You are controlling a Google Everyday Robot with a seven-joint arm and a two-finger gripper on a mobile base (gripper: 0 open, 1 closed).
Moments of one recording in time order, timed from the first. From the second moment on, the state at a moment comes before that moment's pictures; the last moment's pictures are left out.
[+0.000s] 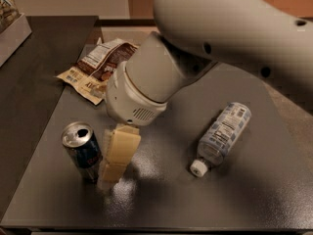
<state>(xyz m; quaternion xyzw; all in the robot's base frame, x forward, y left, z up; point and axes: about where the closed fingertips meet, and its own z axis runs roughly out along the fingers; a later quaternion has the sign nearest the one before) 0.373 0.104 0.913 -0.75 0.57 0.23 0.26</state>
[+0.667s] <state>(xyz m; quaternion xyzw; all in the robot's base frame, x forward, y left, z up) 0.369 0.121 0.900 -0.74 0.57 0.26 0.24</state>
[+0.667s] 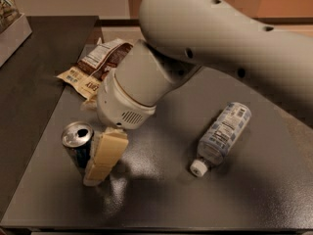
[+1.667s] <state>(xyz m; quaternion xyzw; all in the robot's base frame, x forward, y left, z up) 0.390 0.114 0.909 -0.72 0.59 0.26 0.24</state>
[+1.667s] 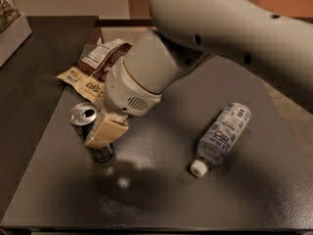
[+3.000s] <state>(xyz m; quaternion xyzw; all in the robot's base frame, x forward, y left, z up) 0.565 0.043 0.923 -0.57 0.75 0.20 0.27</state>
